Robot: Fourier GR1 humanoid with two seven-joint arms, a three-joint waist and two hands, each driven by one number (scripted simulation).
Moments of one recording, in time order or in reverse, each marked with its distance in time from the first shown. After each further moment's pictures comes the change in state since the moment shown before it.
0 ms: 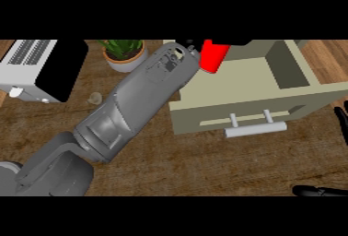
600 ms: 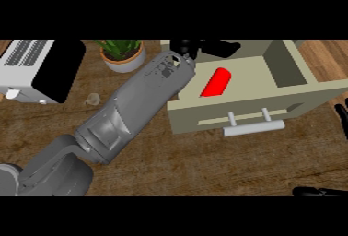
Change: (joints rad) left arm 0.042 0.000 -0.068 0.017 0.057 0.094 -0.038; right arm -0.016 -0.013 0.012 -0.029 0.007 0.002 0.022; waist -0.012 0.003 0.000
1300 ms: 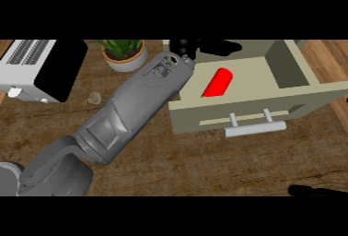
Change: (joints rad) left arm 0.012 0.000 0.013 -0.008 0.098 0.034 -0.047; right arm -0.023 -0.060 0.048 -0.072 0.201 -0.006 -0.066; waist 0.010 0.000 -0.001
